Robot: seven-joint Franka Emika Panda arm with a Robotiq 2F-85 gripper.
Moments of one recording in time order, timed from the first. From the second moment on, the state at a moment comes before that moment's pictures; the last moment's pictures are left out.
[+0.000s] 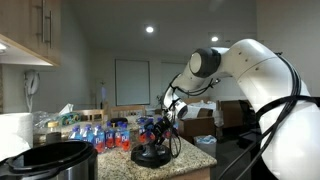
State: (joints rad) arm -0.36 0.58 -0.07 -1.73 1.10 1.84 -0.52
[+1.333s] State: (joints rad) arm -0.34 0.60 -0.10 -1.74 1.19 1.87 -0.58
